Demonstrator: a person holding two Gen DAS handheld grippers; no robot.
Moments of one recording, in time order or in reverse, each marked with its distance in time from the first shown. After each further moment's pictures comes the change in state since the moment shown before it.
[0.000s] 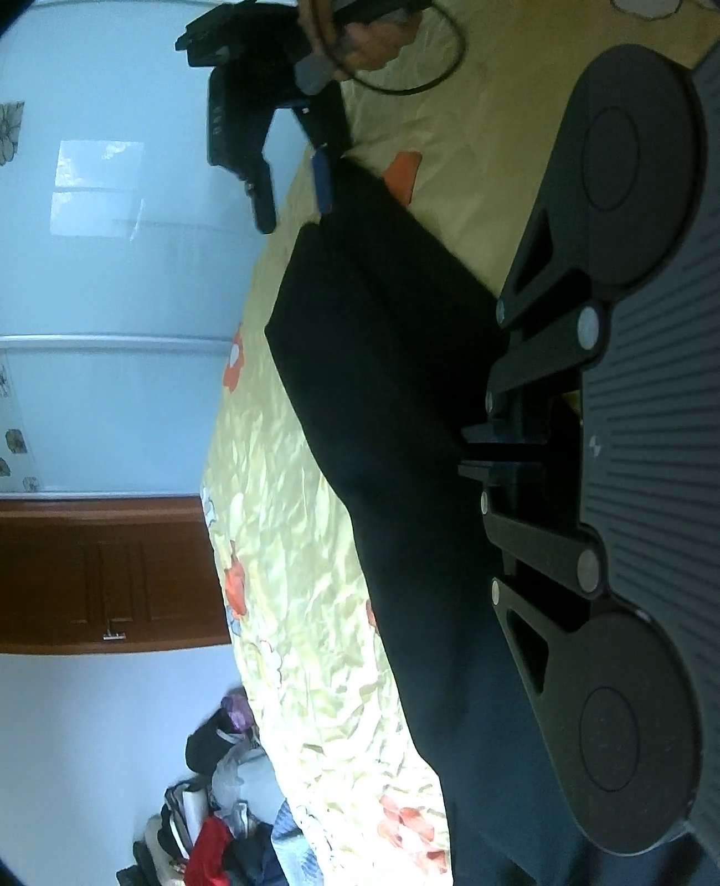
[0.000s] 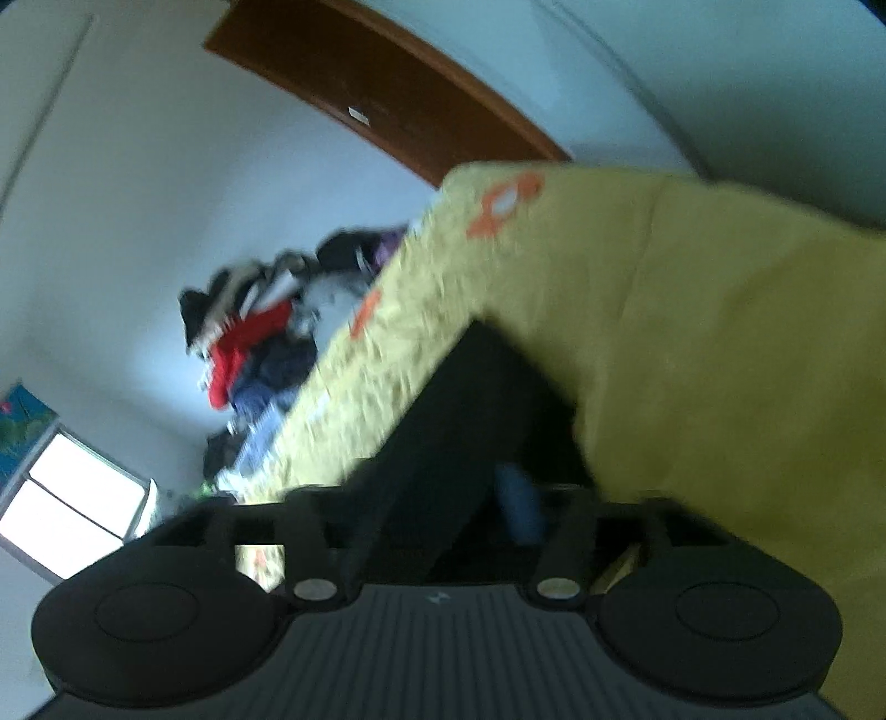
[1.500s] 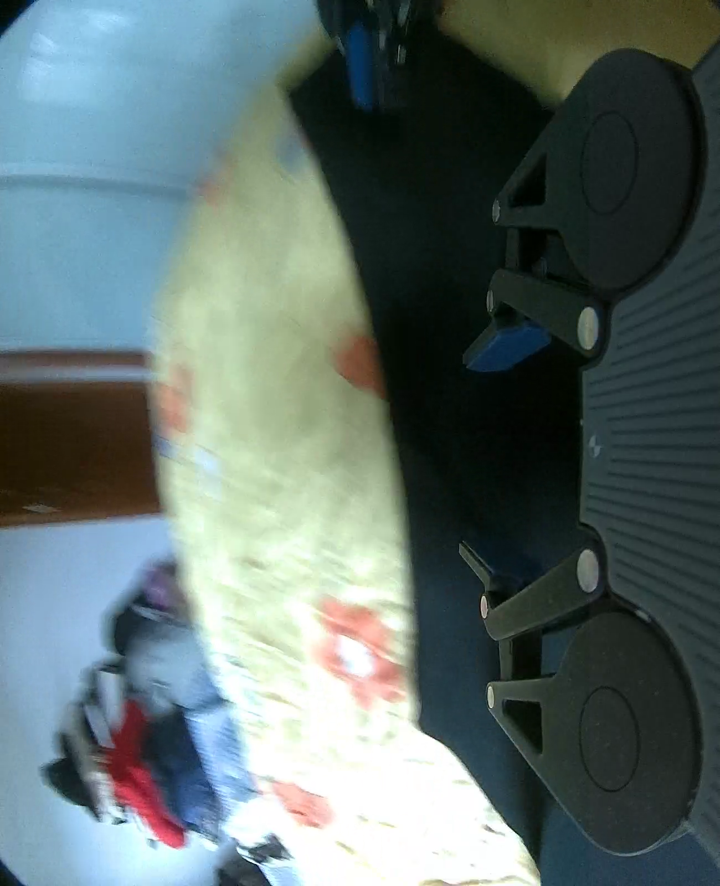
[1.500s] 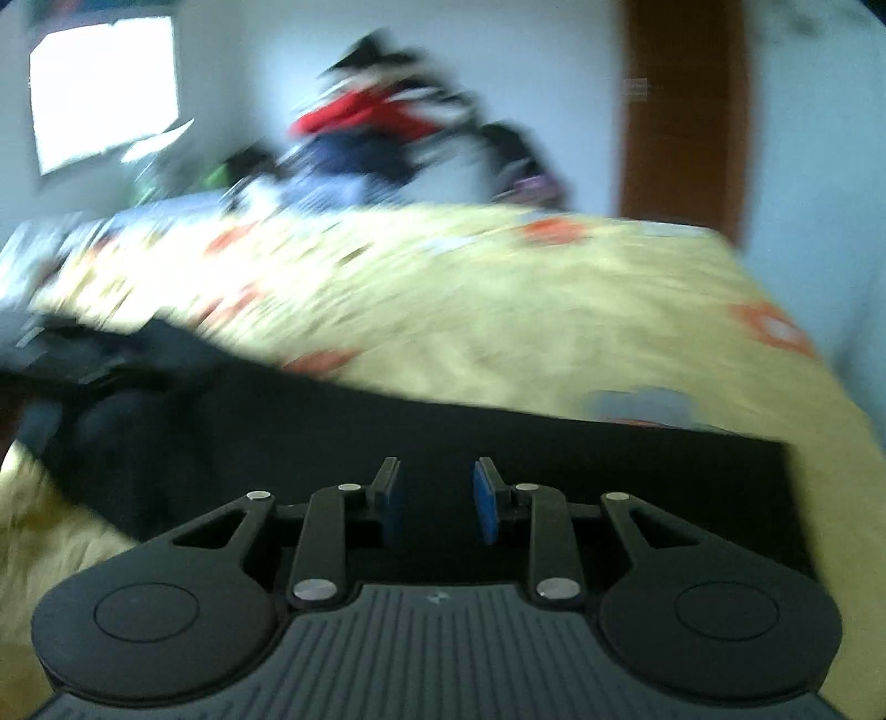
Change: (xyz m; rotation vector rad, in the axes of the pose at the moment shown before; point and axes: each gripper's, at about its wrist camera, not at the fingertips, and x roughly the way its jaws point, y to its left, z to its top) left arm 0.005 0.109 0.024 -0.112 0.233 0.251; right arm 0.069 0.156 -0.105 -0.987 0.218 -0.100
